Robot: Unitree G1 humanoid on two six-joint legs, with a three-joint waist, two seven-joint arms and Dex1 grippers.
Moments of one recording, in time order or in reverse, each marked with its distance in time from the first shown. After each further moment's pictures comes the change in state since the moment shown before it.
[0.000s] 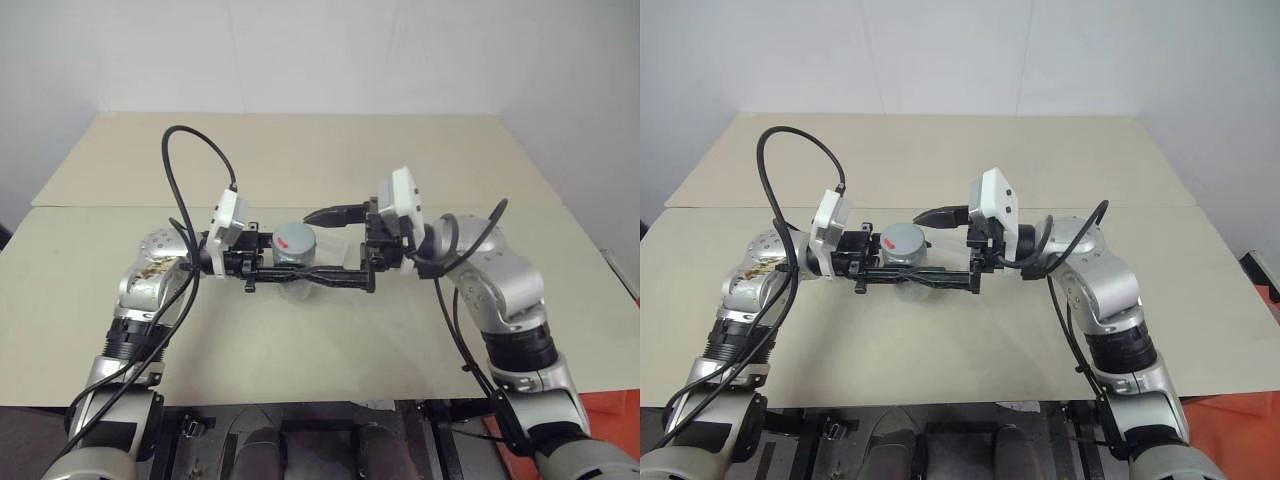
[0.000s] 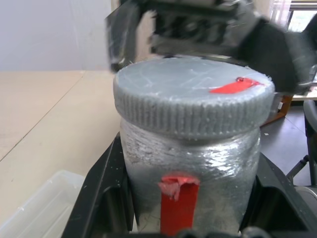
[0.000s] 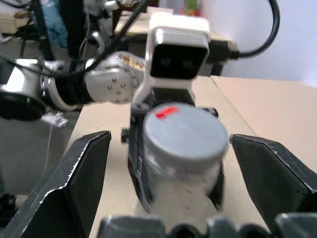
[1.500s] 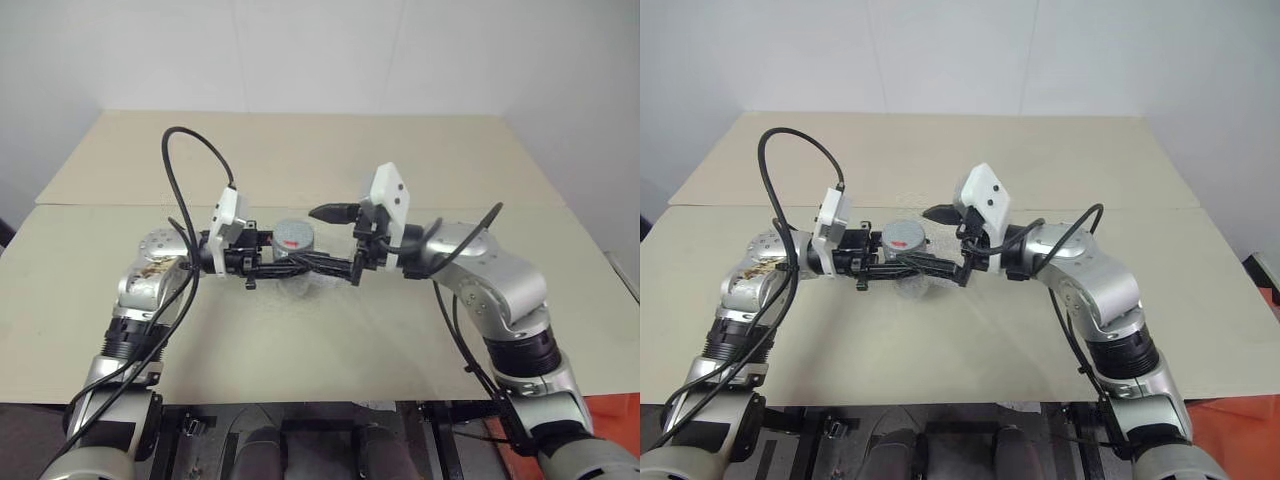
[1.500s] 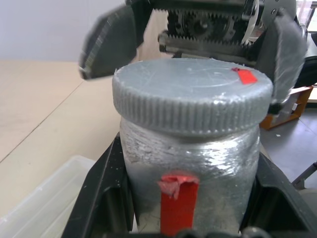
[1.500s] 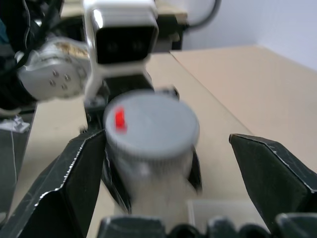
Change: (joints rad) left arm 0.001 0.024 0.001 0.003 0.009 0.010 0.045; right arm 0.000 -0.067 0.014 -0.009 0.025 0.136 -0.229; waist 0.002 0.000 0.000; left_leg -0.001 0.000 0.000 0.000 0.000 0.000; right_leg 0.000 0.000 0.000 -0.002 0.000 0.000
